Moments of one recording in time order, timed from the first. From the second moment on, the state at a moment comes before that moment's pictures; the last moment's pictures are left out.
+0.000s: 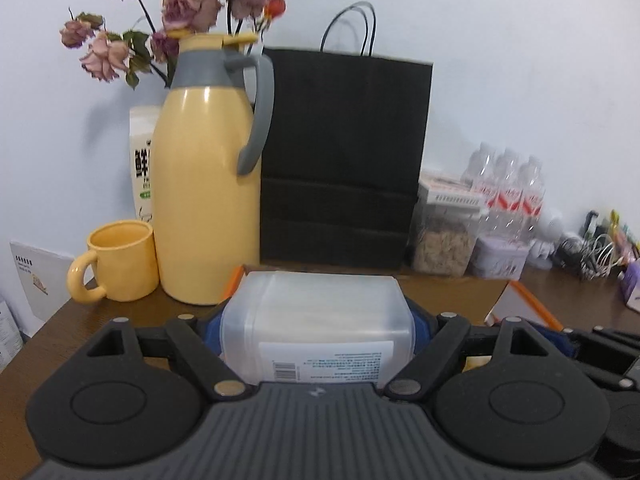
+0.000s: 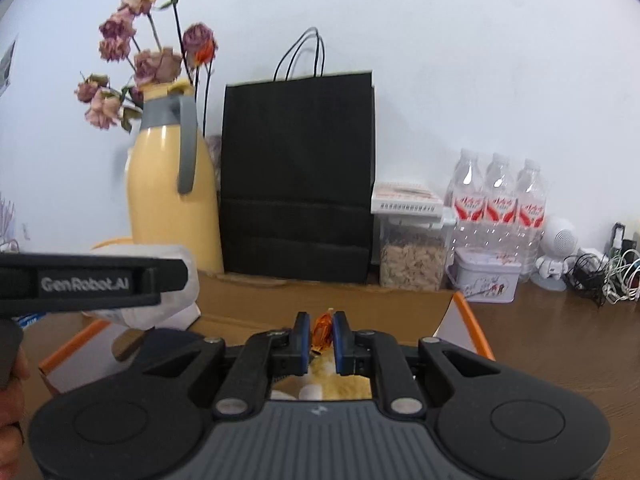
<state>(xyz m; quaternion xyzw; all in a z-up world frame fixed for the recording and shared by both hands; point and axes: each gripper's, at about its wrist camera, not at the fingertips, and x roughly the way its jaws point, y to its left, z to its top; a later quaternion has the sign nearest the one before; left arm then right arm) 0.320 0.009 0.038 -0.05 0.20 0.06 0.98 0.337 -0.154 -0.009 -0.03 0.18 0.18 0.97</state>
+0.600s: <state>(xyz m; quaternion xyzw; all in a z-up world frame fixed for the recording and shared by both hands) 0.316 0.014 0.034 -0.06 0.19 0.08 0.98 0.336 -0.164 -0.013 -0.03 0.20 0.15 0.97</state>
